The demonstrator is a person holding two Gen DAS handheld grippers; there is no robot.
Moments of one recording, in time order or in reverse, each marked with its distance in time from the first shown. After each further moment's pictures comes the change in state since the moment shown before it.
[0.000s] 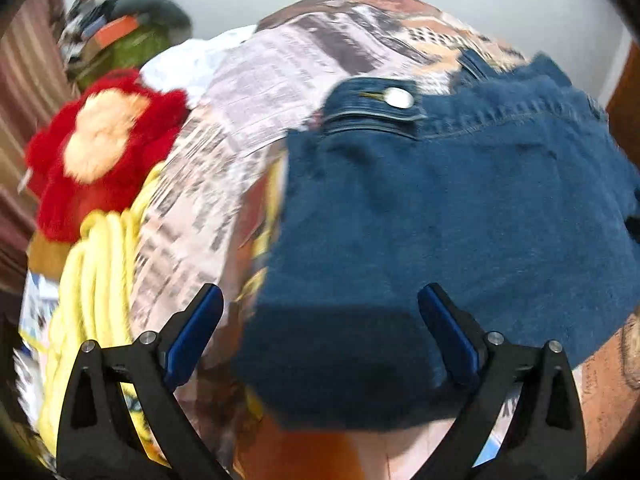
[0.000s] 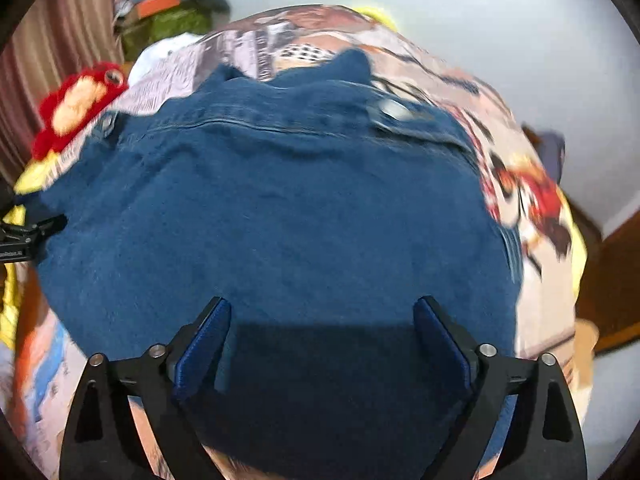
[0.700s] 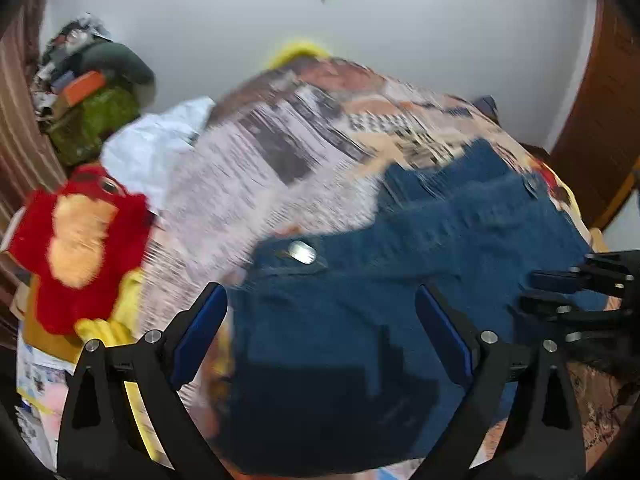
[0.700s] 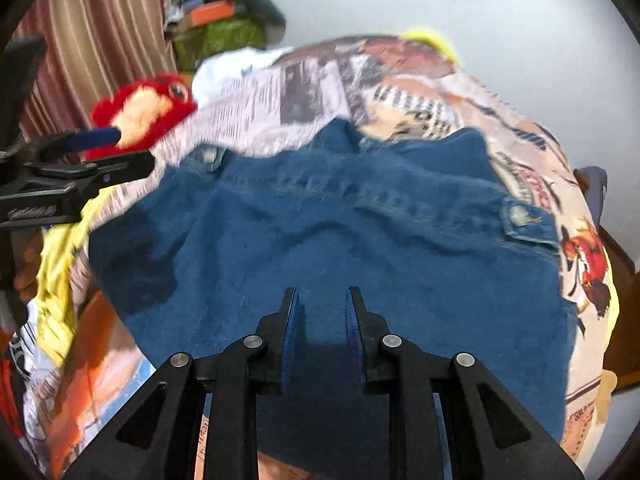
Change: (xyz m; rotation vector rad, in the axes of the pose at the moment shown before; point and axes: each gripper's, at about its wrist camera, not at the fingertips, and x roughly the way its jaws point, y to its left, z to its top) left arm -0.050 -0.052 0.078 0.104 -0.132 -0.135; right arm -0.010 0.102 0.053 -0.116 -0.023 0.119
